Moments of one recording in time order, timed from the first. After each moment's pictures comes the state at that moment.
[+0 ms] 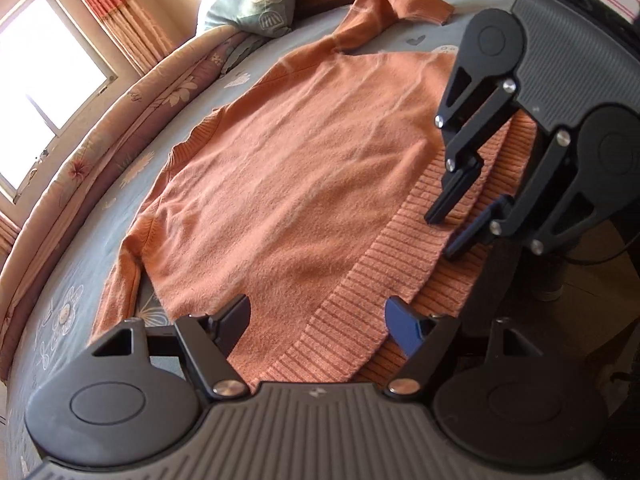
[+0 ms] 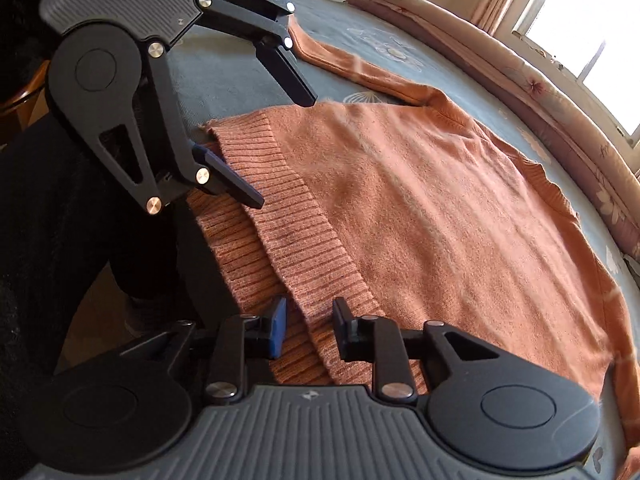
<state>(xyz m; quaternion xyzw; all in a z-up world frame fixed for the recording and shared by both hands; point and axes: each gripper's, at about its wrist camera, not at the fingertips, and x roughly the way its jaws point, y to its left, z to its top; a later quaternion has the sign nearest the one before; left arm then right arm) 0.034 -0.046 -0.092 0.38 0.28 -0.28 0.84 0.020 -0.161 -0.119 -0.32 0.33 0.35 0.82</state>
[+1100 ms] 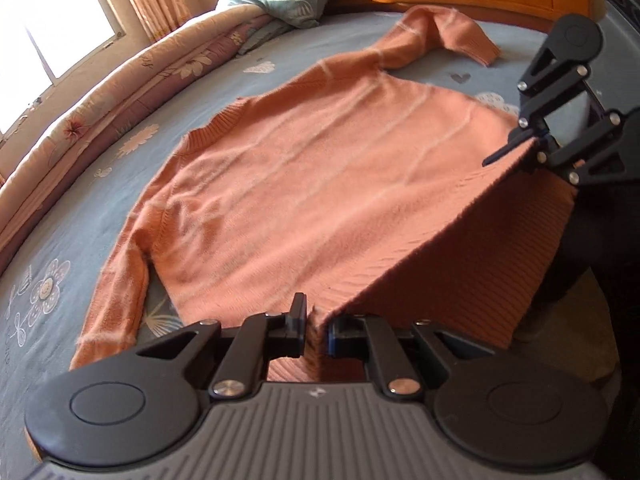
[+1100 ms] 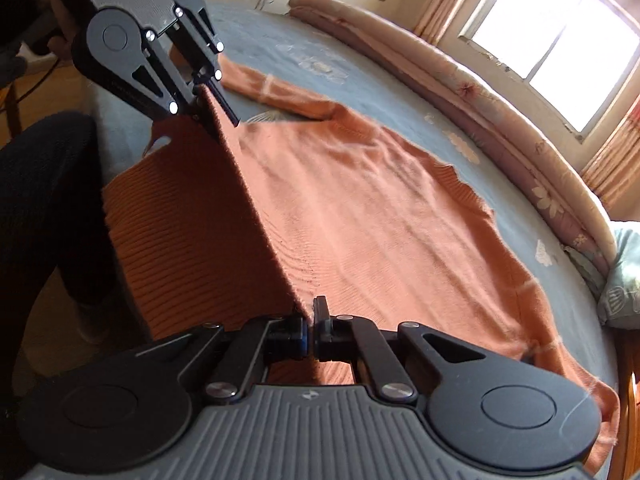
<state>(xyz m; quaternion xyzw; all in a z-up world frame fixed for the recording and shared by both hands) 0.094 -0.028 -0.061 0.31 0.36 -0.29 0.83 0.038 -0.221 -0.069 -0.33 0.31 0.29 0.84</state>
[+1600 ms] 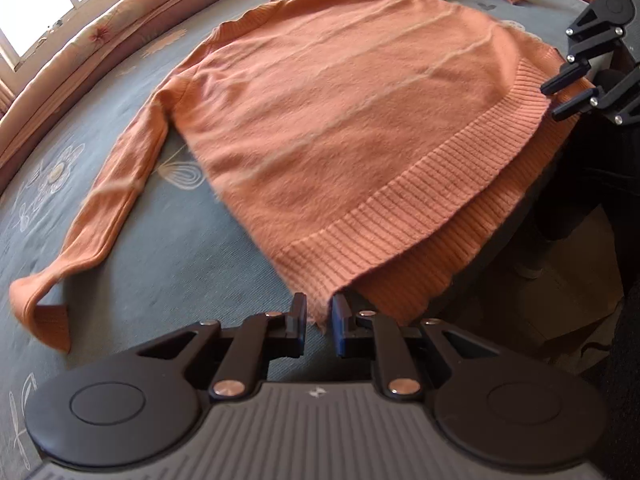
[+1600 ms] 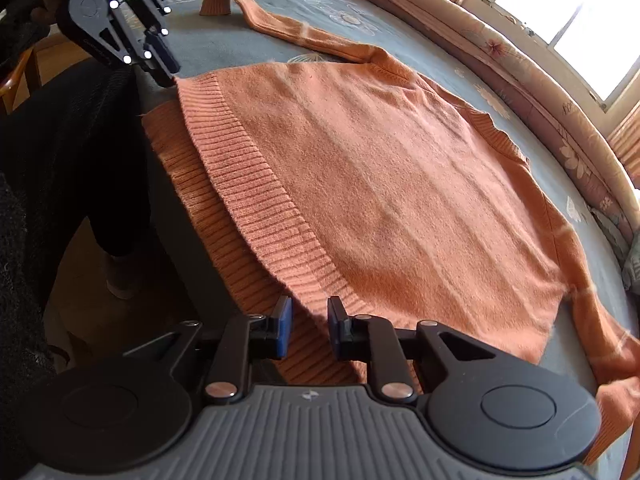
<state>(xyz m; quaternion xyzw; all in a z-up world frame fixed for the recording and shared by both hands) 0.058 0.048 -0.085 0.27 0.44 -0.21 0.83 0.004 -0.231 -0.096 -0.31 0.37 0.29 0.82</state>
